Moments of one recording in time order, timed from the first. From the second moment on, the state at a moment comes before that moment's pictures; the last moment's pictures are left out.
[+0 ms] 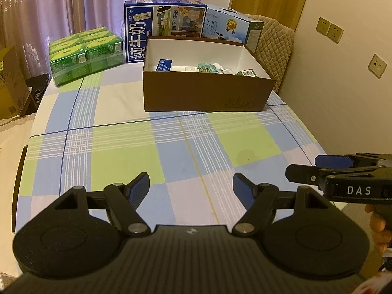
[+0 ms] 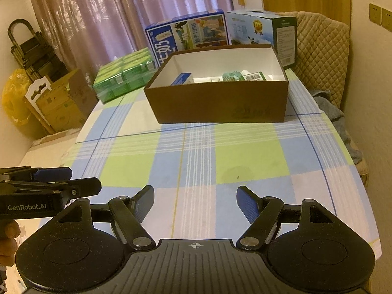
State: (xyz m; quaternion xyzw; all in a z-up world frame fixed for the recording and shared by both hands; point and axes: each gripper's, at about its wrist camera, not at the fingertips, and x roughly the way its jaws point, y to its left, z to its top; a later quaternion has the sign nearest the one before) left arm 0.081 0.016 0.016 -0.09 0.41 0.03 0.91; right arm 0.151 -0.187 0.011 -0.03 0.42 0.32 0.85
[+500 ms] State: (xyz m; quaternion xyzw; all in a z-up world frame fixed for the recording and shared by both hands) left arm 0.068 0.015 0.017 -0.08 0.41 0.04 0.91; right arm 0.136 -0.187 0.007 -0.03 0.42 0.32 0.85
